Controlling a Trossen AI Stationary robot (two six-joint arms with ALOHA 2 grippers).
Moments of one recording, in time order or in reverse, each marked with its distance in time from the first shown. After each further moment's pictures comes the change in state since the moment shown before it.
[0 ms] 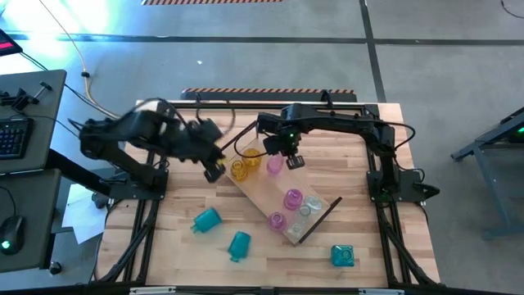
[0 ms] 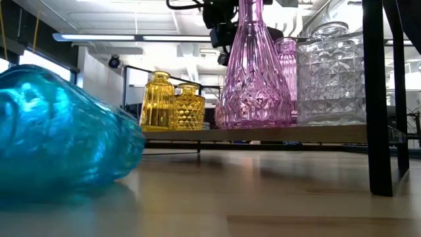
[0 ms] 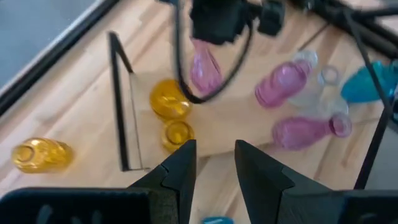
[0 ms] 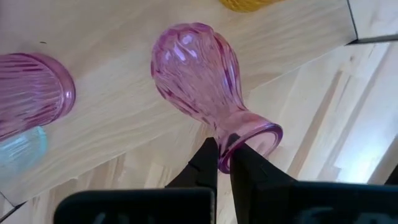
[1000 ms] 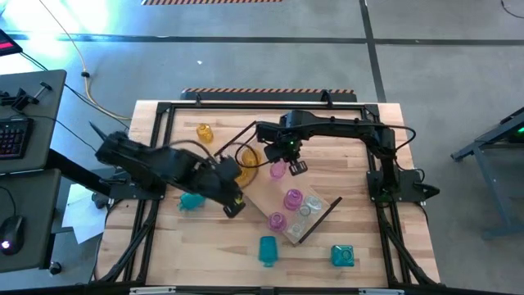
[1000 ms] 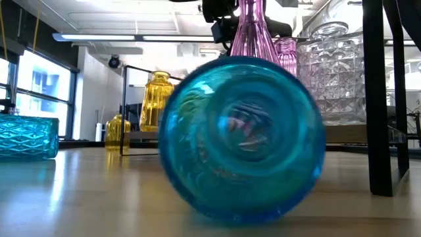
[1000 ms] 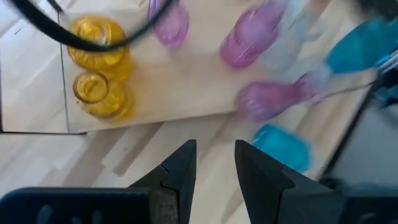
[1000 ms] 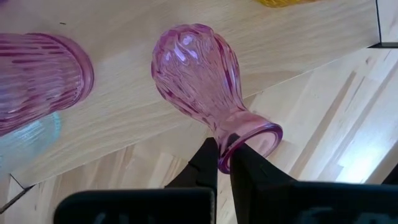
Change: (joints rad) left arm -0.184 0.180 -0.049 0.092 0.028 -0.267; right arm 0.058 -0.006 0.000 -0.044 0.044 -0.007
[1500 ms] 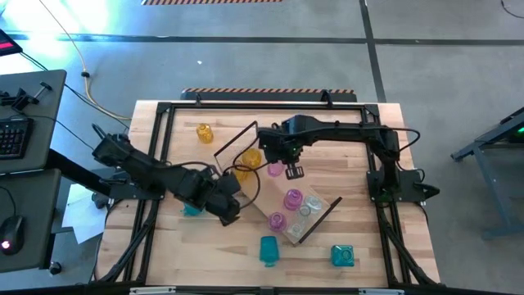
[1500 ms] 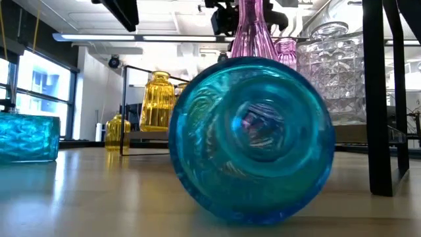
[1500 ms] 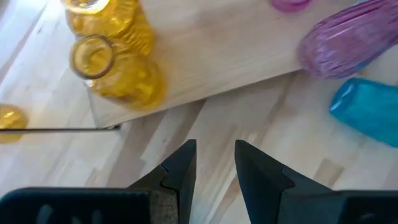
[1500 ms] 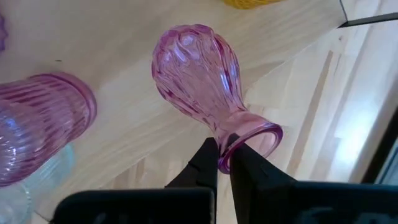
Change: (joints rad) left arm -0.050 -0.025 -0.333 0.122 -0.078 0.113; right arm 0.056 -0.033 0.001 0.009 0.085 0.237
